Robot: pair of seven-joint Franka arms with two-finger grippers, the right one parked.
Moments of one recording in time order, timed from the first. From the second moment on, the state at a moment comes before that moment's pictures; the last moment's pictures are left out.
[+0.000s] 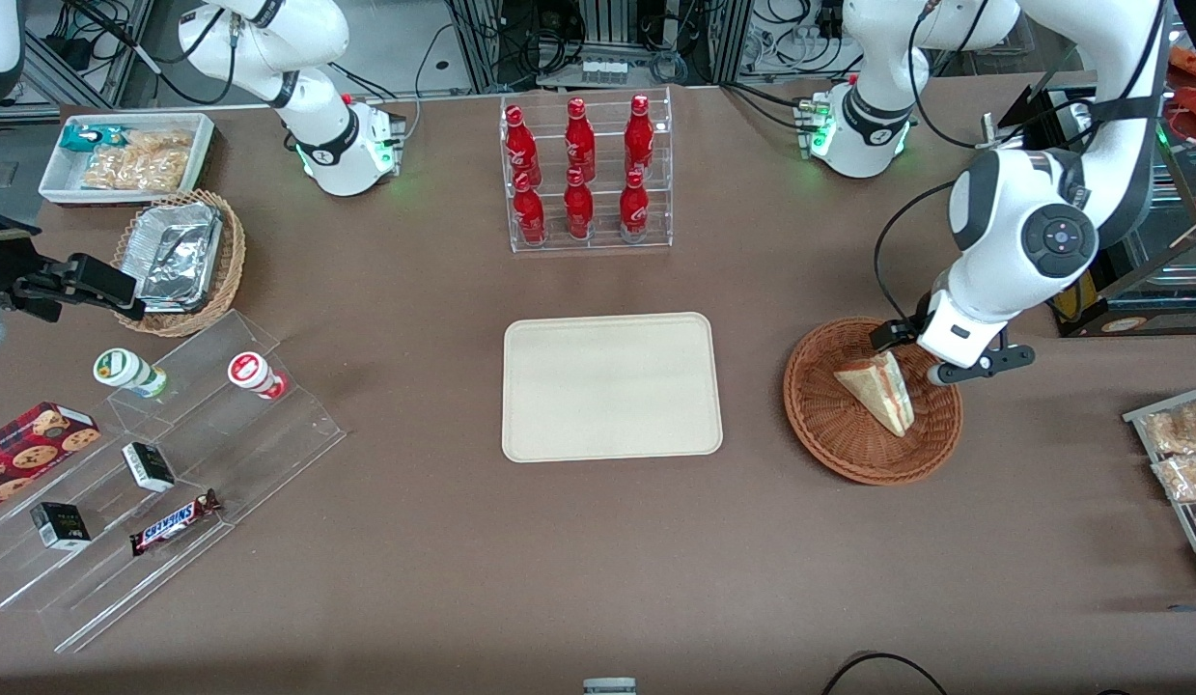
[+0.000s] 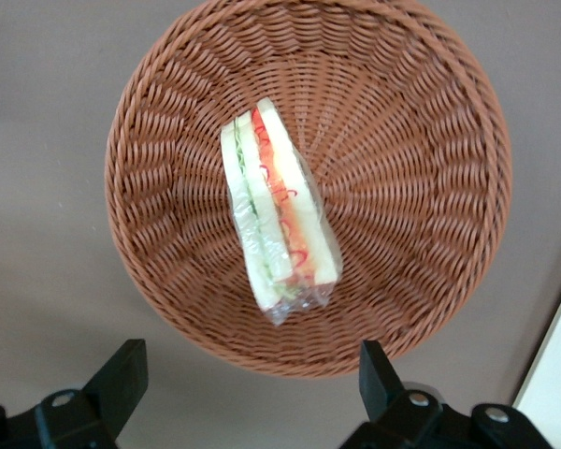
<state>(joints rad) -0.18 0.04 0.03 -2.23 0.01 2.19 -0.46</state>
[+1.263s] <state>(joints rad) -0.18 0.18 0.04 -2.34 0.00 2.51 -1.00</state>
